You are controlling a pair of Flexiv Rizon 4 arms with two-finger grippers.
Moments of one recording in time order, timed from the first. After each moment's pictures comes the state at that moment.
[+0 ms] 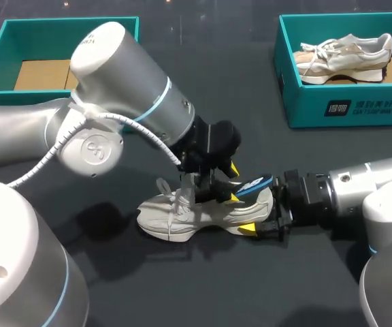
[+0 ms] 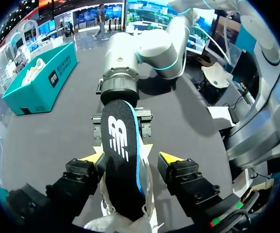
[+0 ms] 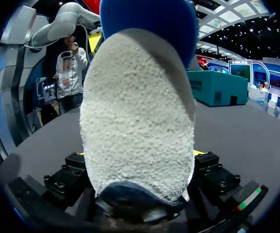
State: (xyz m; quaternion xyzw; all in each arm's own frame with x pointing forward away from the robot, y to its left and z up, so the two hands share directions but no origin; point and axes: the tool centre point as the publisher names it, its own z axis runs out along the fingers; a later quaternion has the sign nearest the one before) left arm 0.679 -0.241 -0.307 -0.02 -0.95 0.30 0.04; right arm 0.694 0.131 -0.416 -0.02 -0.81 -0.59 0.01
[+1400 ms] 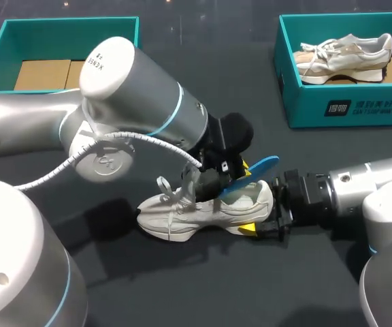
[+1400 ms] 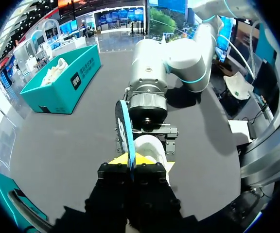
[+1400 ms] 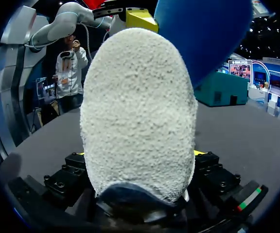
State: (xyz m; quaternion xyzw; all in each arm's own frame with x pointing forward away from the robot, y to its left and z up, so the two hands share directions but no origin) left arm 0.710 -0.268 -0.299 0.05 -0.95 0.32 -0.03; right arm 0.694 0.131 -0.417 -0.02 -0.81 -0.59 0.01
